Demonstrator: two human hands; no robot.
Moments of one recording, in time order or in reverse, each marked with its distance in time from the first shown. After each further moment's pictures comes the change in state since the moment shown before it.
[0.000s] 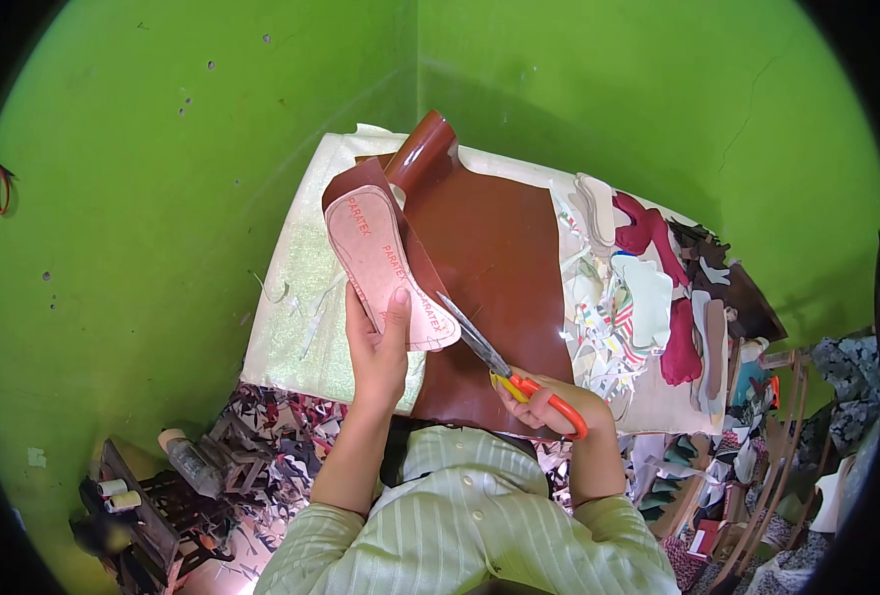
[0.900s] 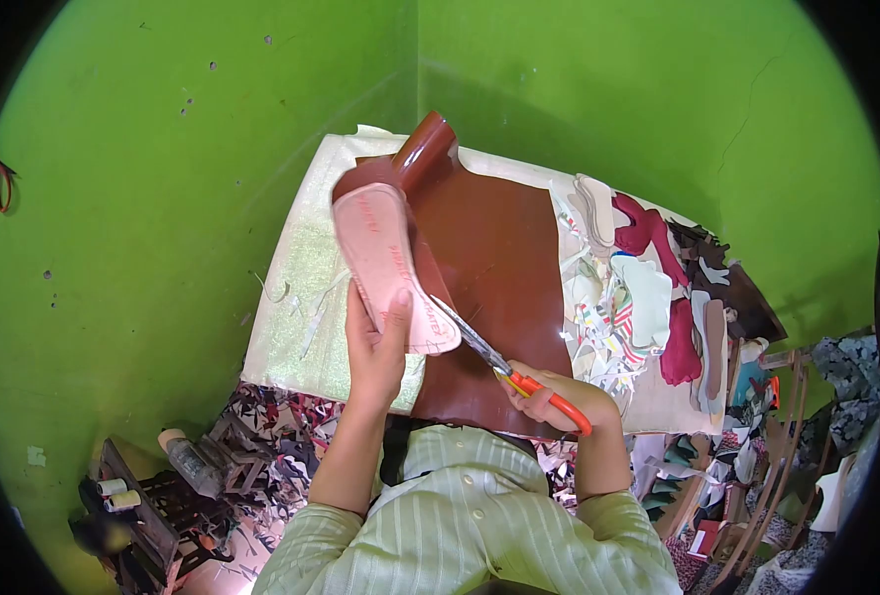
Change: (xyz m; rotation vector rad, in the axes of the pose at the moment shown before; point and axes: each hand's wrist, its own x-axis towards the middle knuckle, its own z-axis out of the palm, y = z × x) left_hand -0.003 0.008 0.000 0.064 -0.057 0.027; right_hand -0.001 -0.002 -0.004 -0.307 0.038 -0.150
